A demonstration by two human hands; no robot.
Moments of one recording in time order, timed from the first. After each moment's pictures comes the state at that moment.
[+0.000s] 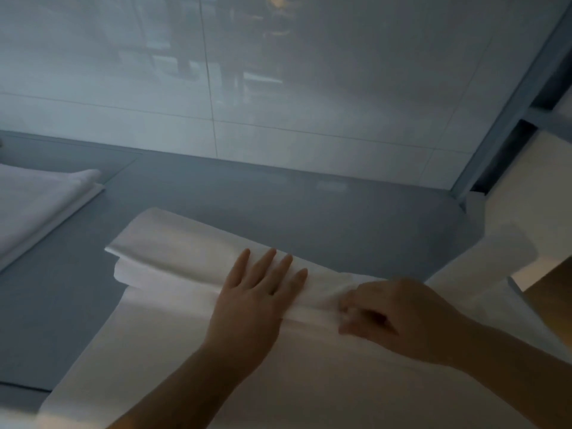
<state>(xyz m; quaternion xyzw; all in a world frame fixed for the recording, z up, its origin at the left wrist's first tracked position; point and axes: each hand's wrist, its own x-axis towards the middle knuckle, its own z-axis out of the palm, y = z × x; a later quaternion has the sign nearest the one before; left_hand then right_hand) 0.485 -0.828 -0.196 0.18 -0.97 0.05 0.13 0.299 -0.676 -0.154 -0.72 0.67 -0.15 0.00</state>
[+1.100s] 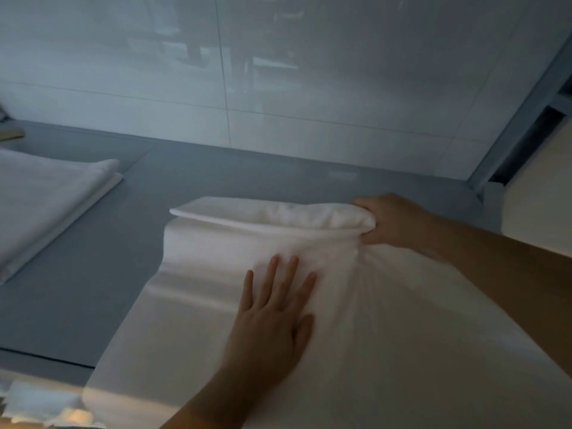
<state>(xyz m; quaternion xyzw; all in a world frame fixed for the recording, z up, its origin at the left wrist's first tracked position) 0.499 -0.812 -0.251 0.24 -0.96 -0.03 0.13 0.242 -0.762 -0.127 -0.61 0.77 -0.12 0.10</state>
